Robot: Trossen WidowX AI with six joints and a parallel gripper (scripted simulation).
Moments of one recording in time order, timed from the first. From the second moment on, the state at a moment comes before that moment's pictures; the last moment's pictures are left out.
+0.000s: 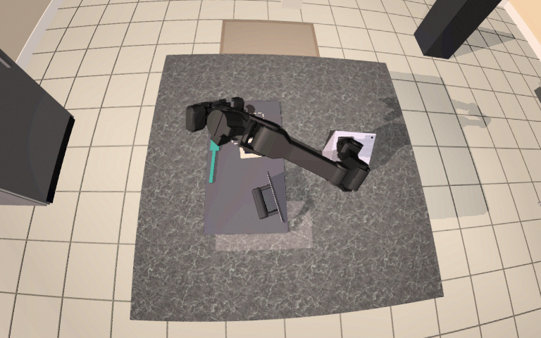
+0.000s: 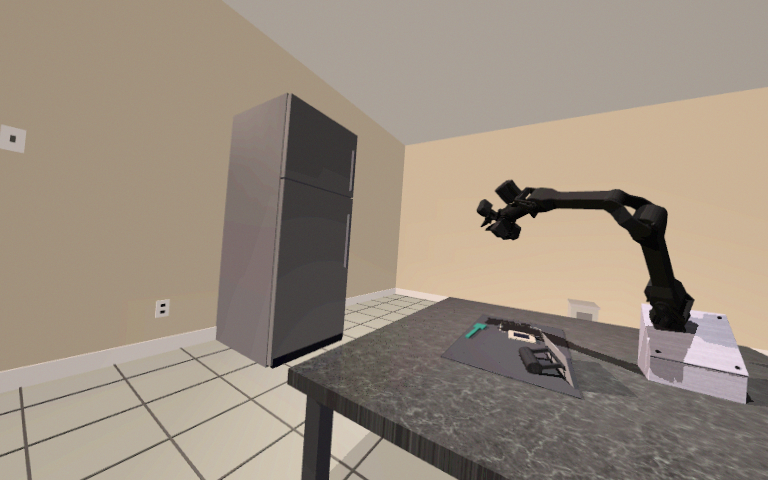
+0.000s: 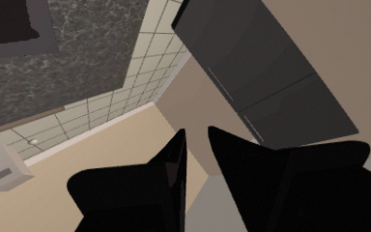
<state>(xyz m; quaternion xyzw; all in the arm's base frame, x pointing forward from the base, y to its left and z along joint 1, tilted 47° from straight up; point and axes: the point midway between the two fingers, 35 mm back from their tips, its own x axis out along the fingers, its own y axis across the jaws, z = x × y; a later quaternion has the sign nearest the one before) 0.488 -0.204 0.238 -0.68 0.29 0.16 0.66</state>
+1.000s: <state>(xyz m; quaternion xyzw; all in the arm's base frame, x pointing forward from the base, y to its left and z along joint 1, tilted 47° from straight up) 0.417 0.044 0.098 -0.44 0.18 0.58 0.66</state>
